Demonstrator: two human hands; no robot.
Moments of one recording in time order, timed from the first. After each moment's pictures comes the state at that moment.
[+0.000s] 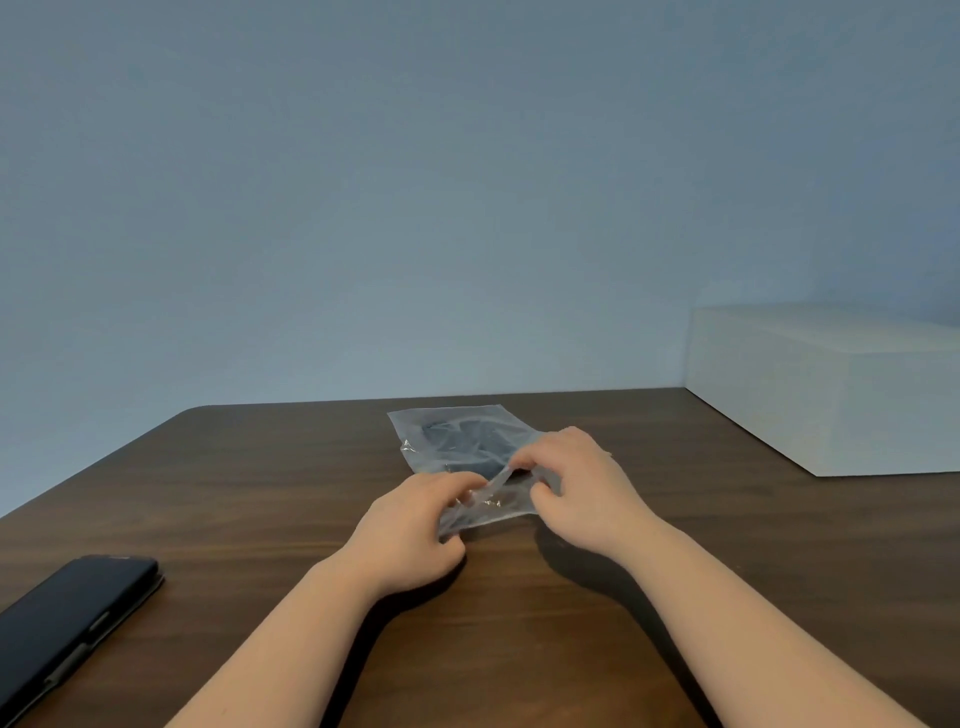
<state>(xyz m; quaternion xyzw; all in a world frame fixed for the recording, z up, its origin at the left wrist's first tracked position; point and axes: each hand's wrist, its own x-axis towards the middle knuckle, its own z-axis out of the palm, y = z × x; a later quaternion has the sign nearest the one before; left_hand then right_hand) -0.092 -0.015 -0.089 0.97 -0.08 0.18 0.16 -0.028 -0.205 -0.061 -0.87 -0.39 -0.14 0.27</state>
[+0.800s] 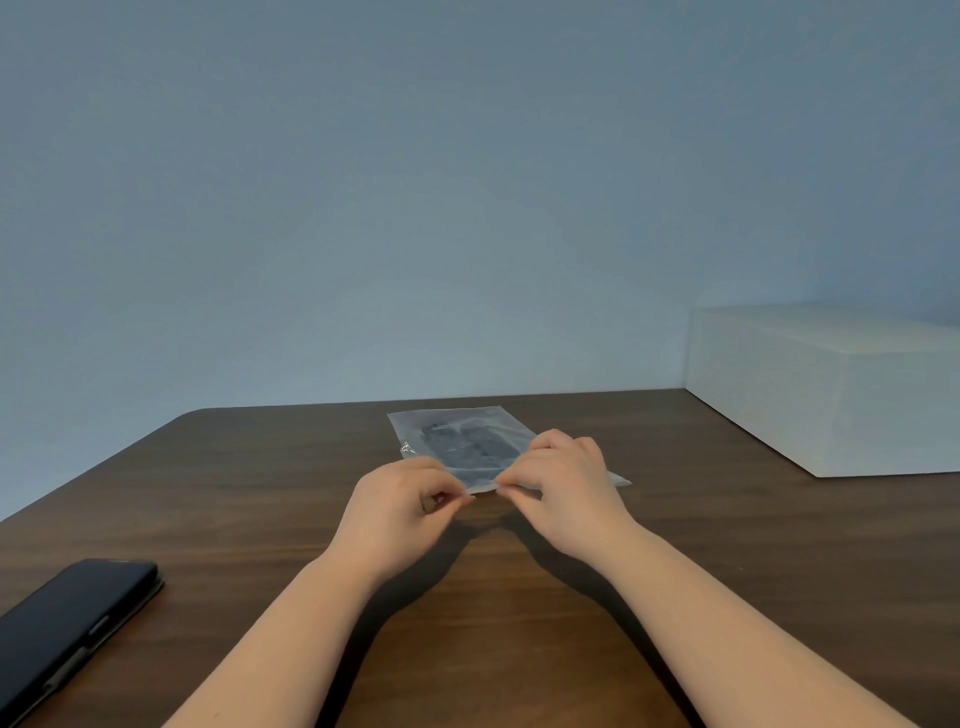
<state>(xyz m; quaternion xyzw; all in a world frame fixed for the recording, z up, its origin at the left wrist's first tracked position) -0.096 -0.013 -0.079 0.92 -0.08 0.34 0.16 -0.023 -0.189 -0.072 -0.86 -0.40 -0.23 0.21</state>
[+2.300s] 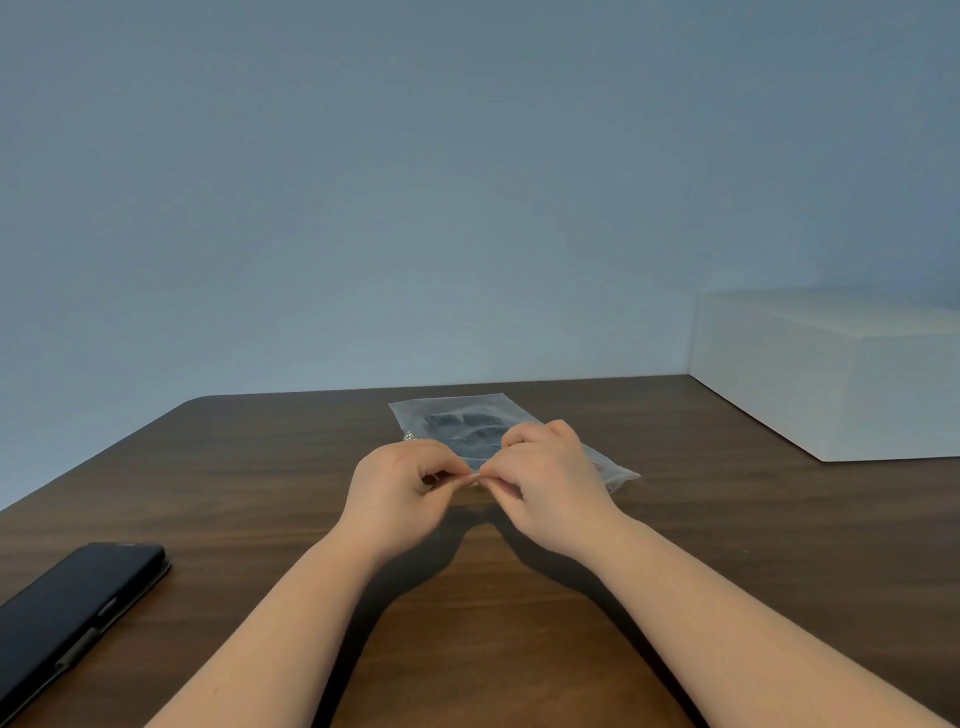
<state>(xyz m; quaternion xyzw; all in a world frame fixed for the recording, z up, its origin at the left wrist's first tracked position) -0.099 -0.013 -0.075 0.92 -0.10 0.34 0.18 -0.036 -0.176 -0.076 -0.81 -0.47 -0.28 0.20</state>
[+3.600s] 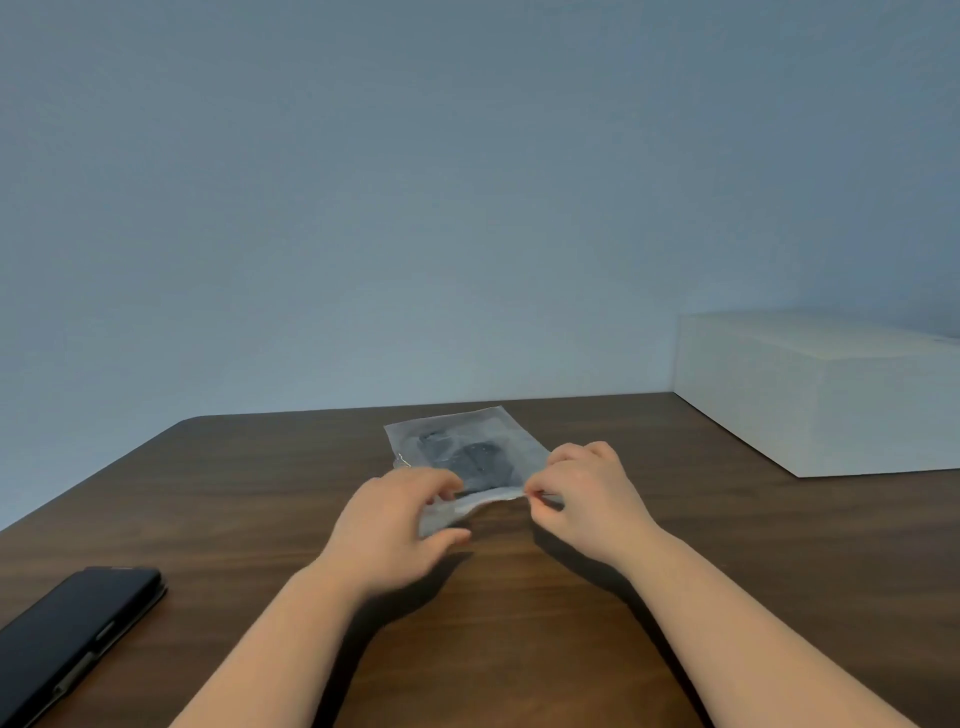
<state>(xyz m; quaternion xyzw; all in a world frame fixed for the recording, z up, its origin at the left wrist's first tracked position) -0.111 -0.011 -0.073 0.96 -0.07 0.25 0.12 -0.020 -0.216 -0.070 -0.89 -0.39 -0.21 0.15</state>
